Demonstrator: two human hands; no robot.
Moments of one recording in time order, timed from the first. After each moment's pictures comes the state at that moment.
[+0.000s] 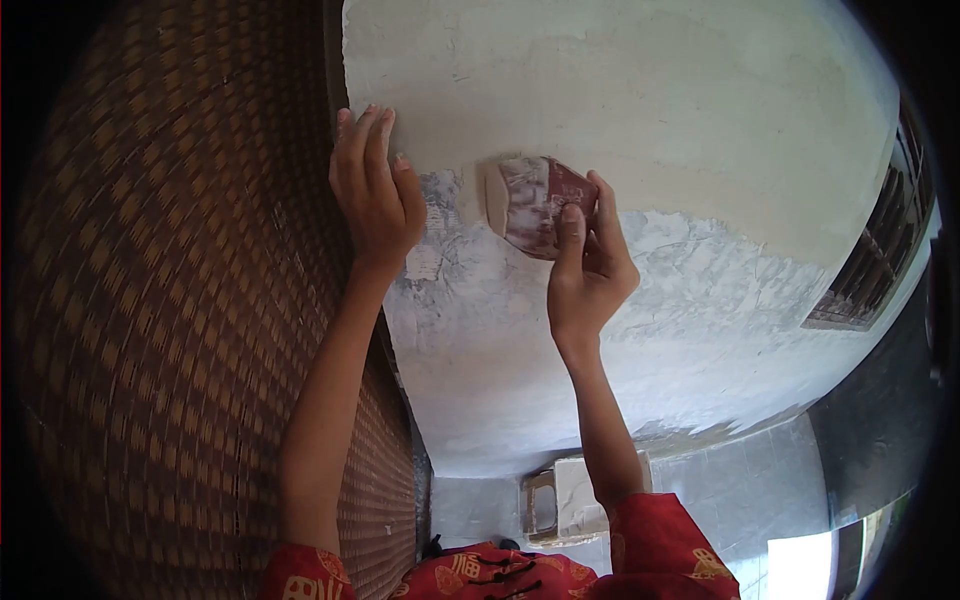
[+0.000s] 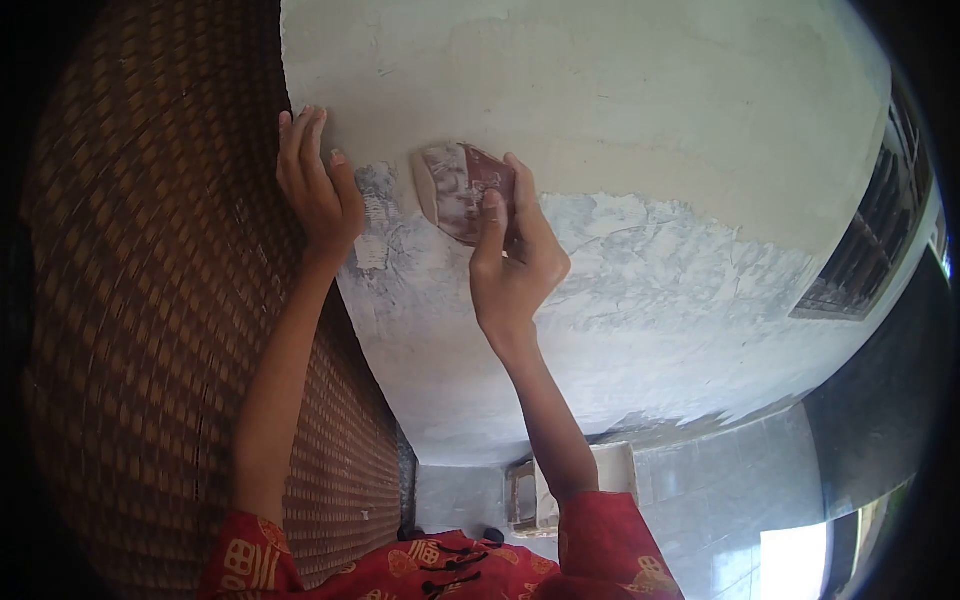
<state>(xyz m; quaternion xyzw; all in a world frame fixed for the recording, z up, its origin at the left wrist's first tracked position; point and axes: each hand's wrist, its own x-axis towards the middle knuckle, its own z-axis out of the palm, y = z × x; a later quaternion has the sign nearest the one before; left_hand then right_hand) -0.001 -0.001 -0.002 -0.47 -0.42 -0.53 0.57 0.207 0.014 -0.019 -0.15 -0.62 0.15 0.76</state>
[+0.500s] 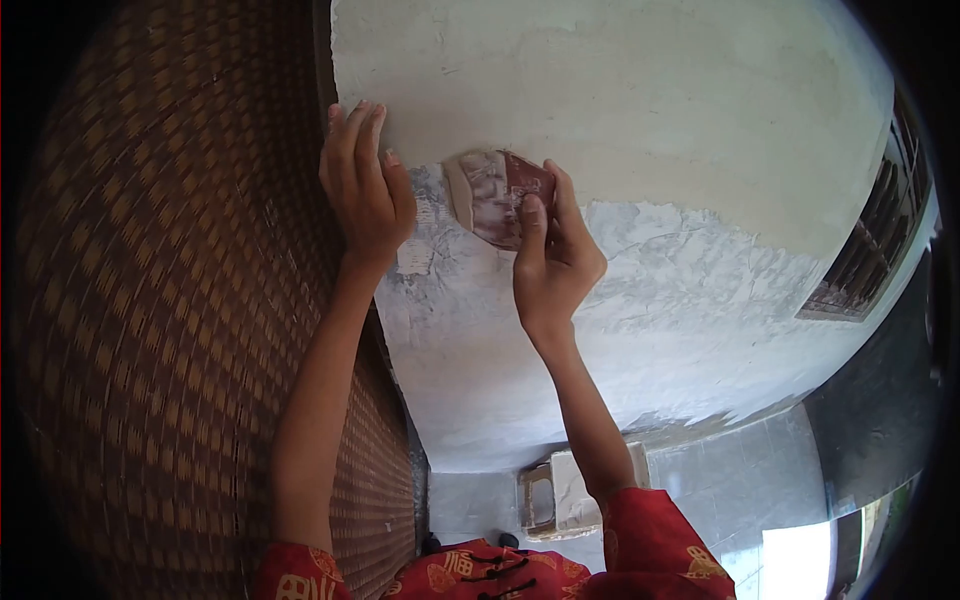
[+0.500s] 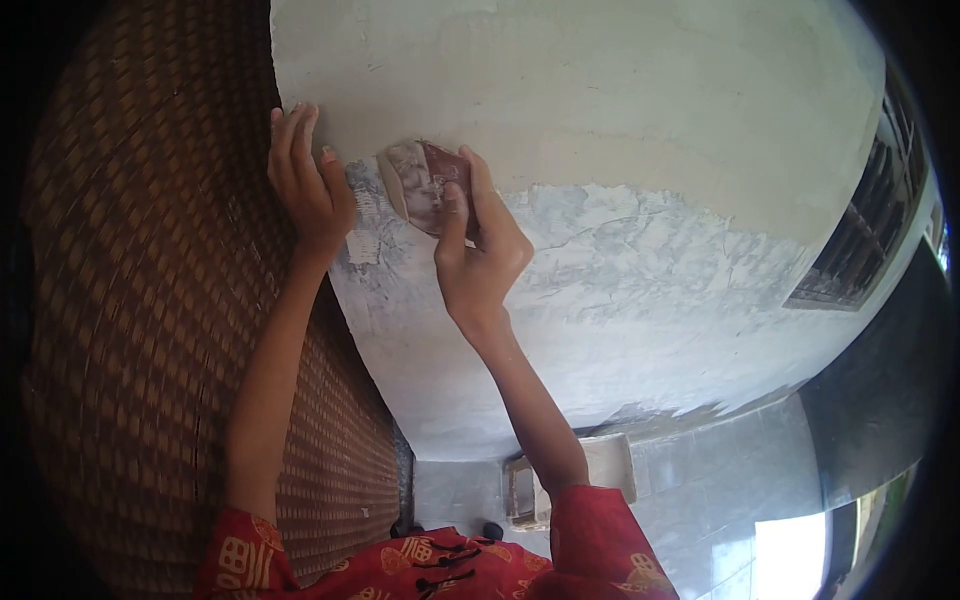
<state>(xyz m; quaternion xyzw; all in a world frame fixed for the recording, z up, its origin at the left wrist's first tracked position) -0.003 -0.001 -0.002 -0.48 -0.41 -0.52 0.57 0.189 0.016 -0.025 -0.13 -0.64 0.08 0.75</state>
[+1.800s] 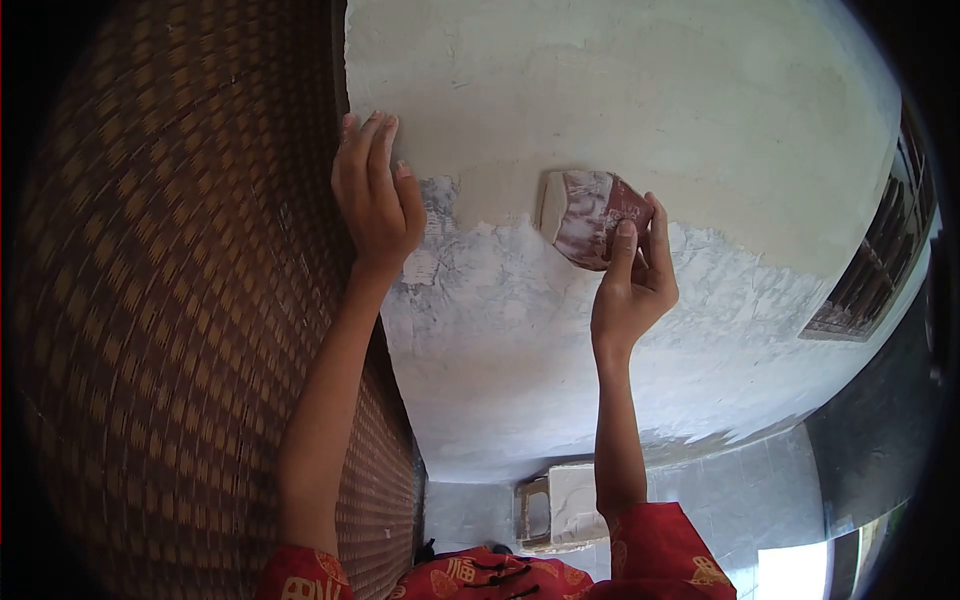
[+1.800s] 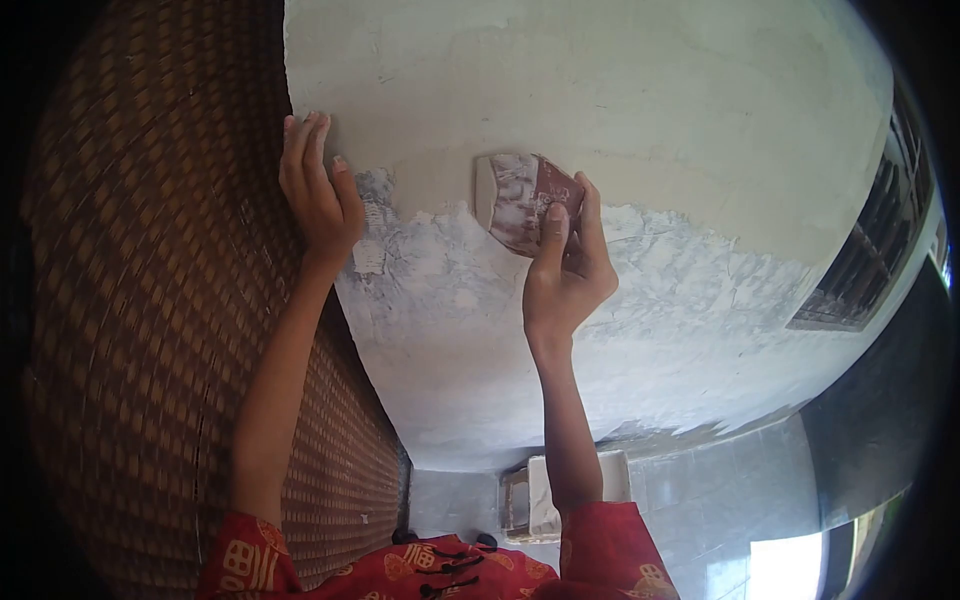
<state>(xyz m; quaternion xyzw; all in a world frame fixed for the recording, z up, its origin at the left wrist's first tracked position) 0.001 -0.002 -0.001 -0.48 -0.42 -0.51 0.58 0.244 0.023 -0.010 -0.16 -0.57 0.21 0.78</state>
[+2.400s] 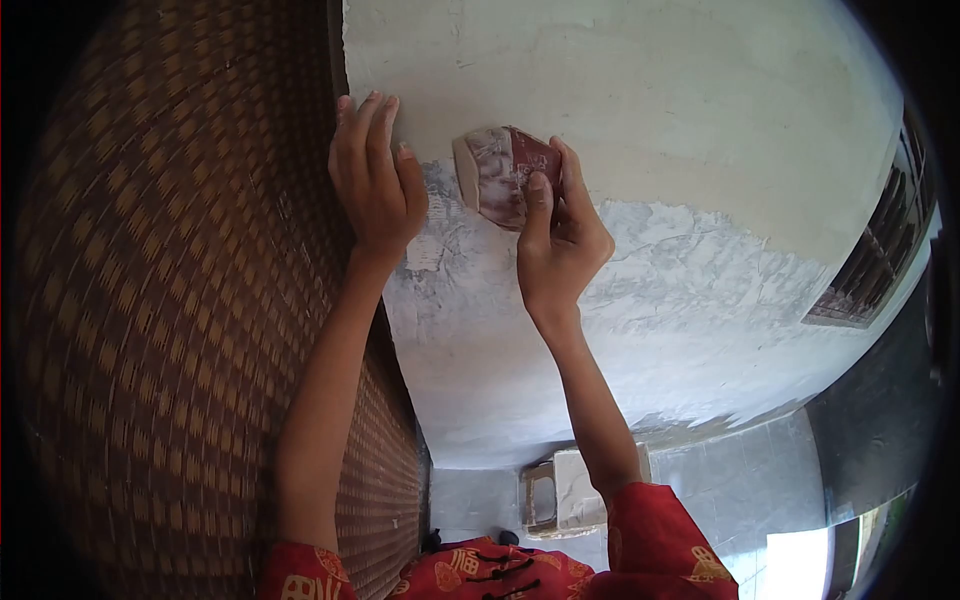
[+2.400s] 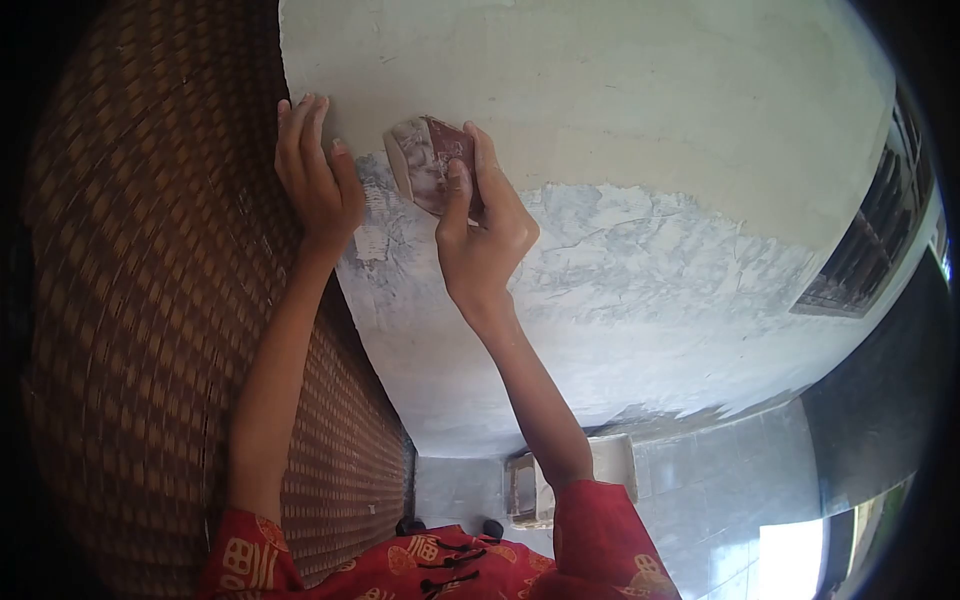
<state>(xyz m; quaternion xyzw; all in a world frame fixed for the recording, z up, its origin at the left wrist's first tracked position) -0.001 -0.004 -0.001 -0.48 -0.43 -0.51 0.57 0.183 0.018 -0.008 -0.14 -0.63 0.09 0.76</state>
